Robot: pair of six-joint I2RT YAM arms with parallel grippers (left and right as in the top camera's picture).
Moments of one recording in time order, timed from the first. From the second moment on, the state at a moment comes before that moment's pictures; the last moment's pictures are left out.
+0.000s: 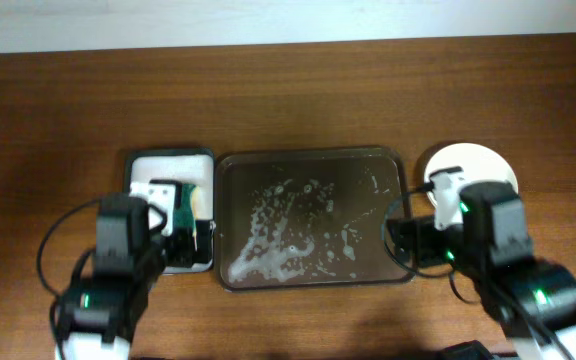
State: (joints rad) left arm -0.10 0.84 0.77 -0.76 0.12 -0.08; right arm 0.23 0.83 0.96 -0.97 -0.07 0.11
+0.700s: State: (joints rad) left arm -0.10 0.63 0.71 -0.75 0.12 -0.08; right arm 0.23 0.77 0.95 -0.98 -0.04 0.11
